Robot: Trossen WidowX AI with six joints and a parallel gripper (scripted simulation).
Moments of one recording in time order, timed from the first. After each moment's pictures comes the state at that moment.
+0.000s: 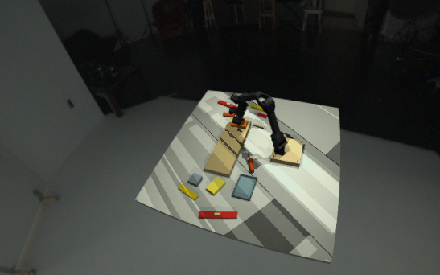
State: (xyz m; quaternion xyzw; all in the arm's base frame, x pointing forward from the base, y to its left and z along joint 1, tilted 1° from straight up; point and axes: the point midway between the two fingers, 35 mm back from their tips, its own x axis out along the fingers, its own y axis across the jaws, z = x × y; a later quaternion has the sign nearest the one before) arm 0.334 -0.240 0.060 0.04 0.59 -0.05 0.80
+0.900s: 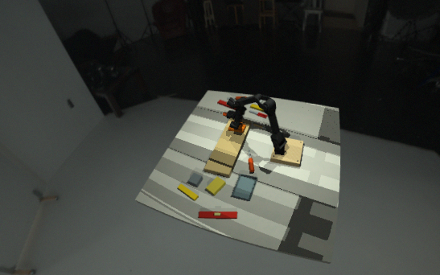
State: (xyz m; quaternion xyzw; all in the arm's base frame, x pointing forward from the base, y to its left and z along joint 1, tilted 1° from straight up) arm 0.342 -0.192 0.059 0.04 0.59 -0.05 0.80
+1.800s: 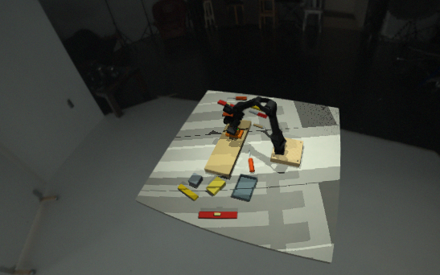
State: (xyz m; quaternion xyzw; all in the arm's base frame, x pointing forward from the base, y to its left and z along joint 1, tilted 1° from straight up) arm 0.351 -0.132 0.059 0.04 0.59 -0.05 0.80
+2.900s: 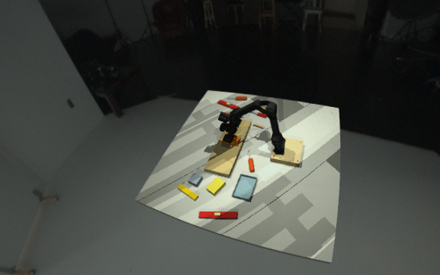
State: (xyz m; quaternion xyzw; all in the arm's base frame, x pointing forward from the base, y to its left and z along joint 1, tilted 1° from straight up) arm 0.359 -0.058 0.060 0.04 0.59 -0.05 0.80
